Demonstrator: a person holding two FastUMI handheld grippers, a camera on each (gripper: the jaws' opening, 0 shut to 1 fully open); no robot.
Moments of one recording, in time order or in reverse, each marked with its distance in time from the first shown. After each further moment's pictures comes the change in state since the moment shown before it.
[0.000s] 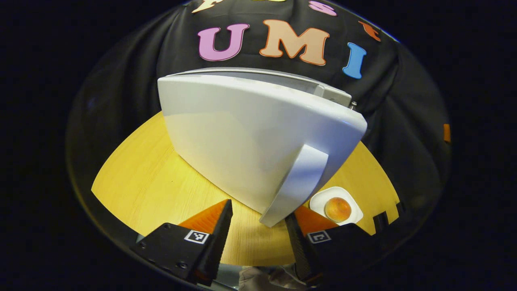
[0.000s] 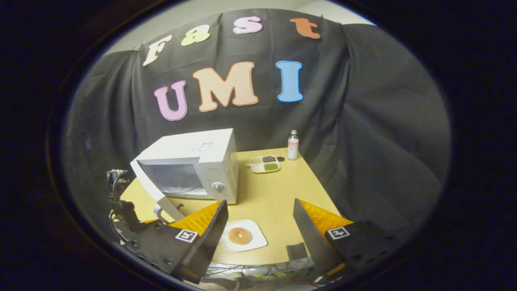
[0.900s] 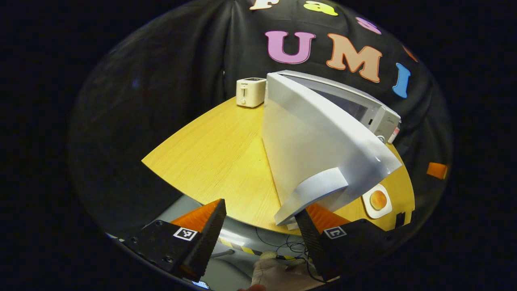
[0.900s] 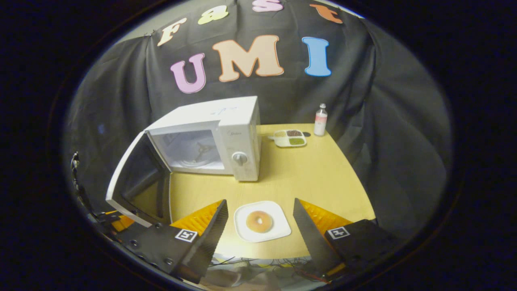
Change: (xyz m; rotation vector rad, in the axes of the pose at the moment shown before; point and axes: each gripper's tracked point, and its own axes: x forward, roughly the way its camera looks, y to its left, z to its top) left arm -0.109 0.152 -0.041 -0.206 -0.002 0.300; right arm 0.050 0.051 -0.092 -0.047 0.191 0.104
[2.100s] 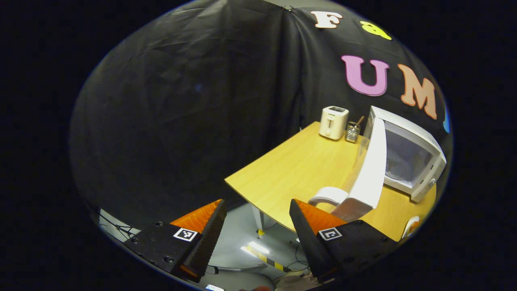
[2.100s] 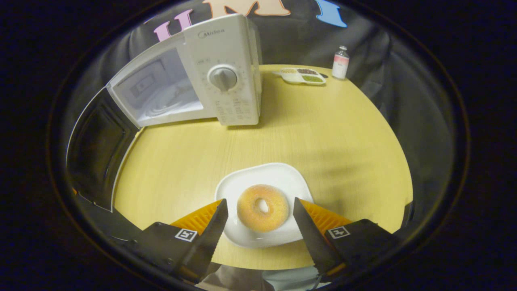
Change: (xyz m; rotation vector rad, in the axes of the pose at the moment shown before) left arm -0.050 0.206 0.081 -0.134 -0.204 0.472; right arm 0.137 0.005 -0.116 -0.028 0.382 0.006
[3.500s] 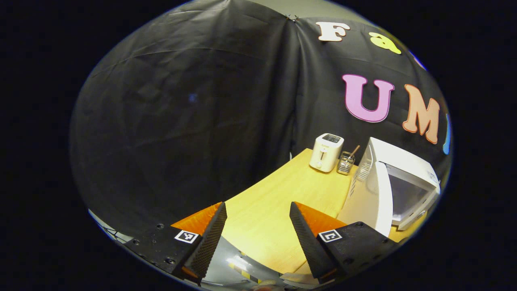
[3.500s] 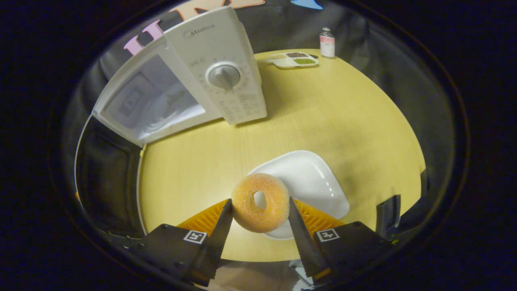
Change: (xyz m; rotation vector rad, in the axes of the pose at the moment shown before) left arm 0.078 -0.074 0.088 -0.032 -0.096 -0.191; right arm -0.022 0.072 0.019 0.305 0.016 0.046
